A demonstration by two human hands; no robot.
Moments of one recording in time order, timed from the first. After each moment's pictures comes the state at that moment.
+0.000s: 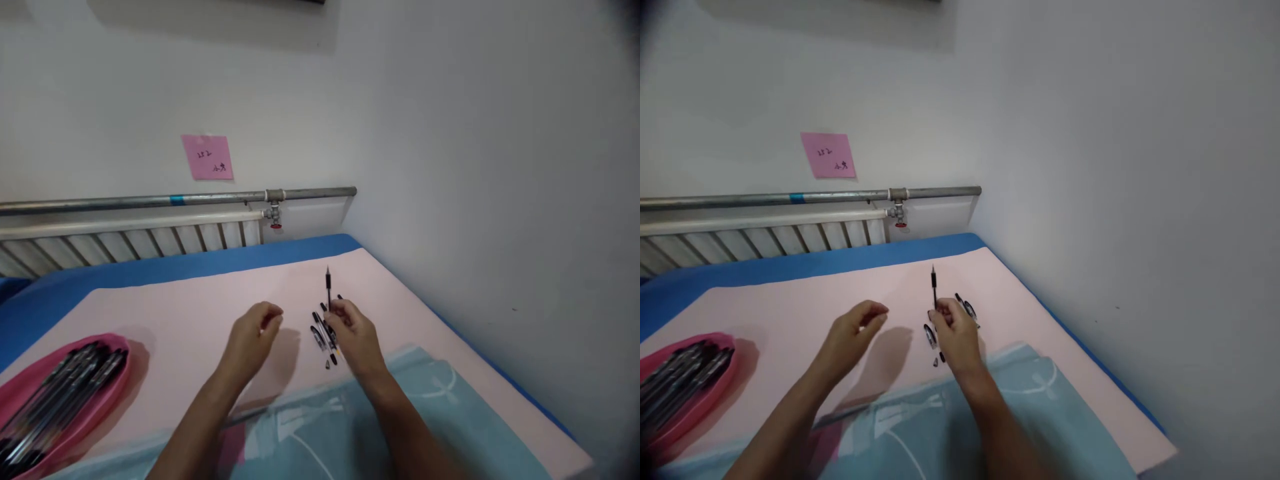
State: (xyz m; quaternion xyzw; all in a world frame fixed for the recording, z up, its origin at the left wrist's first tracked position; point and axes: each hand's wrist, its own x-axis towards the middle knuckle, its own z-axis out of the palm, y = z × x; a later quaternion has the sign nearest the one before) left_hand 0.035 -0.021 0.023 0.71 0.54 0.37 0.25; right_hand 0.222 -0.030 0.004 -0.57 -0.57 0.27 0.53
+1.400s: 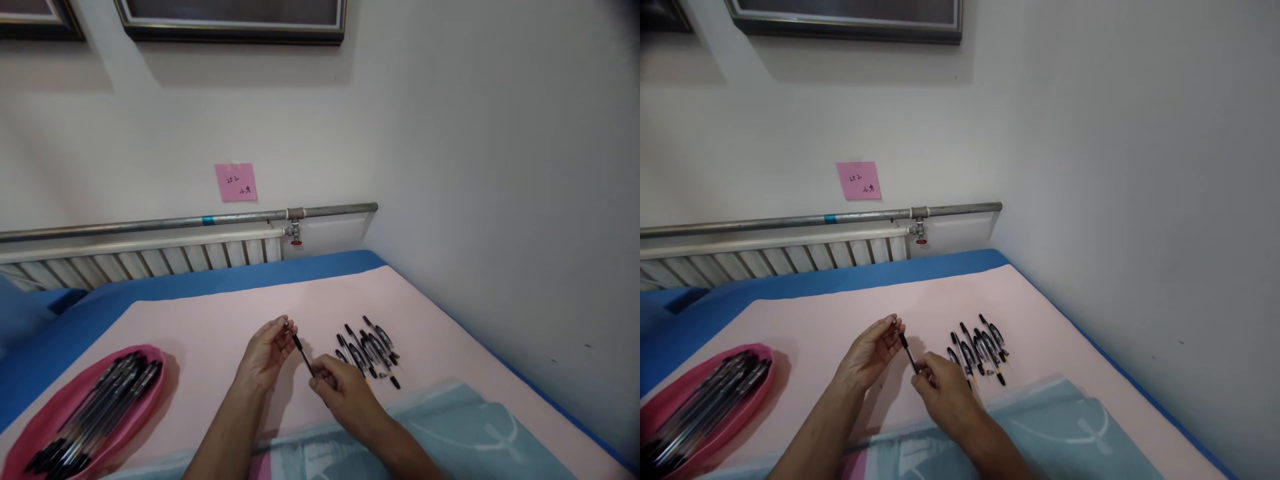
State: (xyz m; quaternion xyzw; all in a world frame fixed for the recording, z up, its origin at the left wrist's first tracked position) left_hand 0.028 0.008 0.002 0.17 0.38 0.58 0.70; right_hand 0.181 -0.045 -0.007 -0.51 -0.70 0.35 0.35
